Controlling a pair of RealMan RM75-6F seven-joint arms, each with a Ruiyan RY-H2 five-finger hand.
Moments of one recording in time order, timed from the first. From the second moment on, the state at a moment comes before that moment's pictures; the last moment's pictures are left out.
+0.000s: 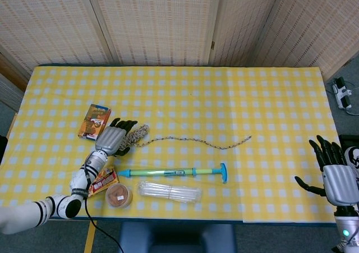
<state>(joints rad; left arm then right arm) -0.86 -1.49 -0.07 -1.37 0.97 0.90 0.26 0.07 -1.14 0.07 -1.57 -1.51 1.50 0.03</state>
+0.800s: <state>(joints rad) -0.80 -1.65 -0.11 -1.16 0.89 0.92 0.42 0.07 -1.15 0.06 -1.56 -1.52 1.50 0.05</state>
